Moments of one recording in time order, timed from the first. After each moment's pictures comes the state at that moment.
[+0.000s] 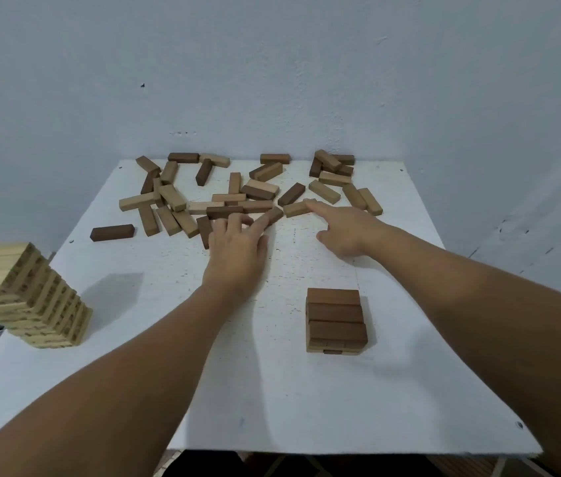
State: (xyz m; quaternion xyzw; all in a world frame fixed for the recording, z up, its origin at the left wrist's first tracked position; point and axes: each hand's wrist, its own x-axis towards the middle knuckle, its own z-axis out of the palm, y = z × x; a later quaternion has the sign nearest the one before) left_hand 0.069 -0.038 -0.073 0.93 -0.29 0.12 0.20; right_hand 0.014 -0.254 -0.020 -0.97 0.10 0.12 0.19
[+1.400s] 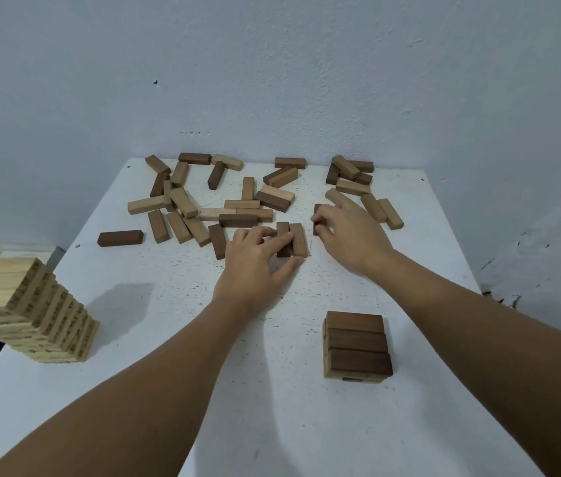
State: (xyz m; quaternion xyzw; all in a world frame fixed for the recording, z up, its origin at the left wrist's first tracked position) left_hand 0.077 -0.037 -0.081 0.90 -0.30 0.07 0.31; right_hand 0.044 -0.241 -0.044 -0.98 0.10 -0.07 0.18
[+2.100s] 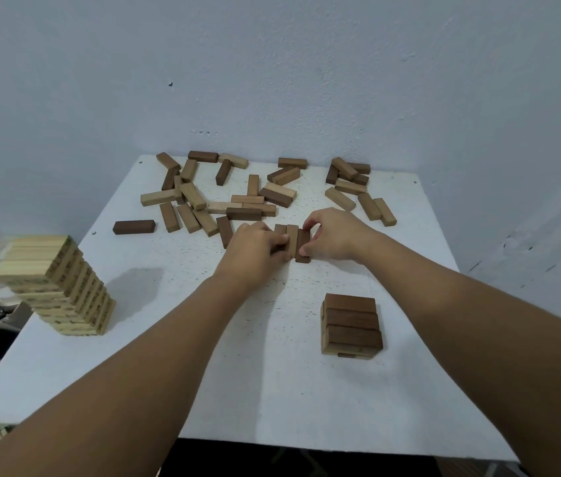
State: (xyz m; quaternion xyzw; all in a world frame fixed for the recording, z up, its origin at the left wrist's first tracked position) left_hand 0.080 -0.027 -0.046 0.92 -0.30 -0.06 0.25; right_hand 0.036 -0.211 -0.007 -0.94 0.16 0.12 0.26
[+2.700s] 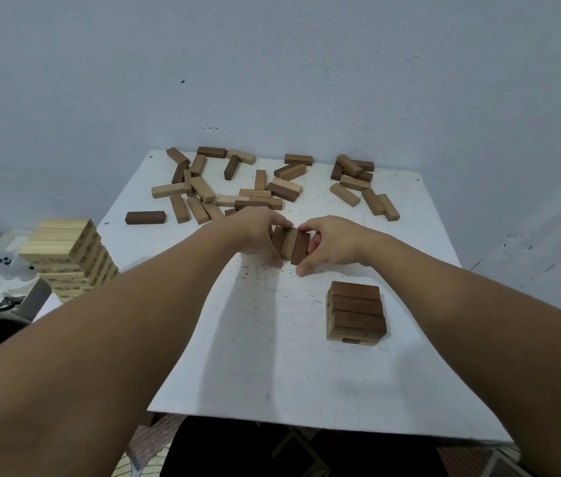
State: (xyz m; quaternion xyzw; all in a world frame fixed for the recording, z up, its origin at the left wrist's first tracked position) left_hand 0.108 -0.021 0.002 0.90 -0.33 -0.26 0.14; right_hand 0.020 -0.201 -0.008 -0.93 0.08 0.19 0.30
